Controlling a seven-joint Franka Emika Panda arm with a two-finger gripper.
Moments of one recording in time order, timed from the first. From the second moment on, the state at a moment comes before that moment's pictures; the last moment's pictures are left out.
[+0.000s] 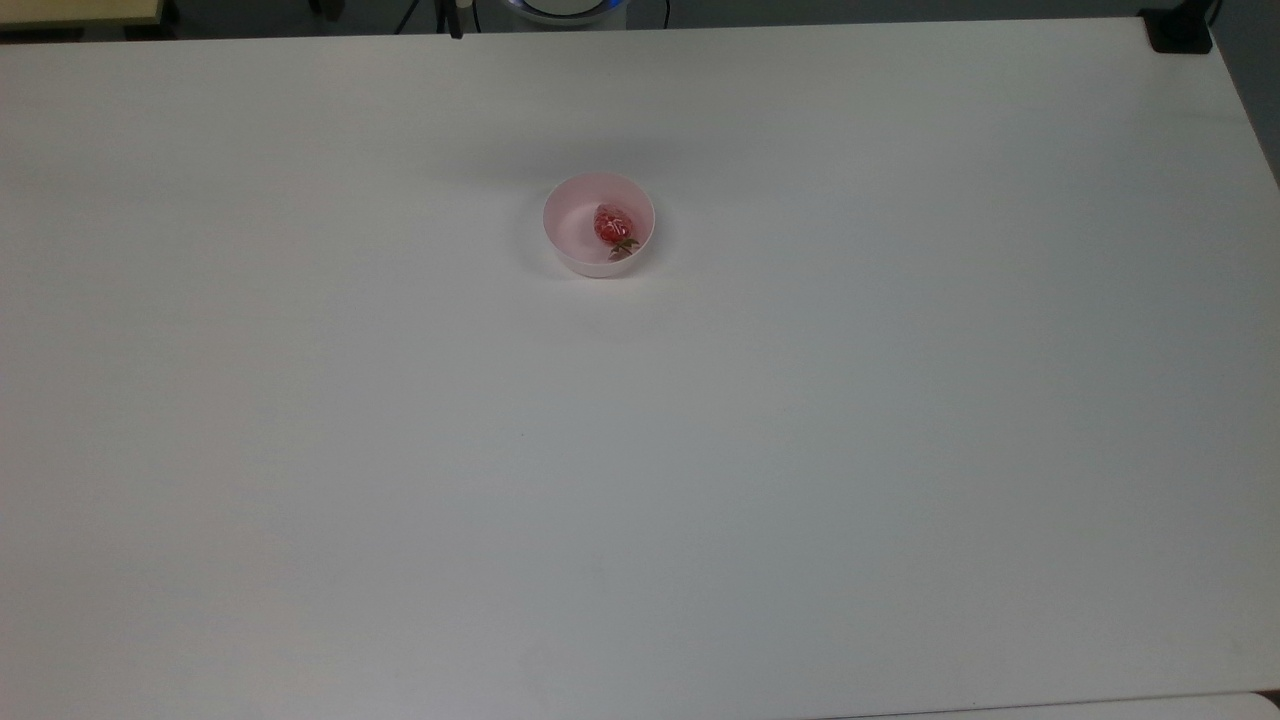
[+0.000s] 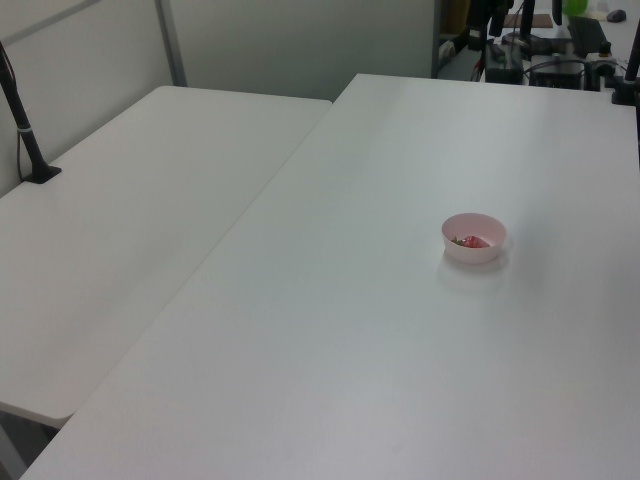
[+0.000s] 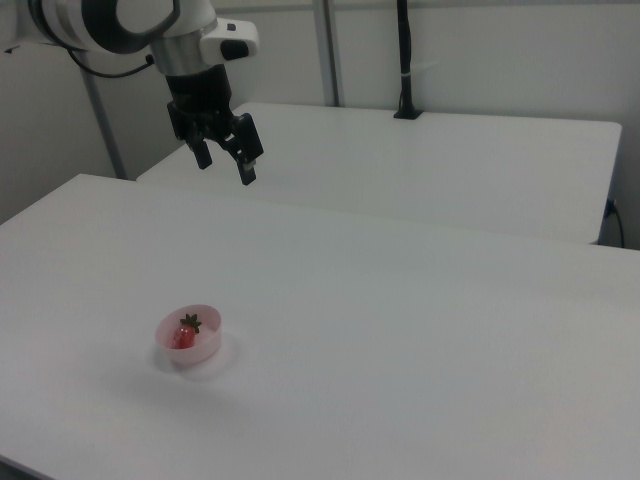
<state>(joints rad) -0.05 -0.03 -0.06 -1.60 0.01 1.68 0.05</state>
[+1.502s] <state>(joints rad) -0.05 -0.01 -0.06 -1.66 -0.07 1.68 -0.19</state>
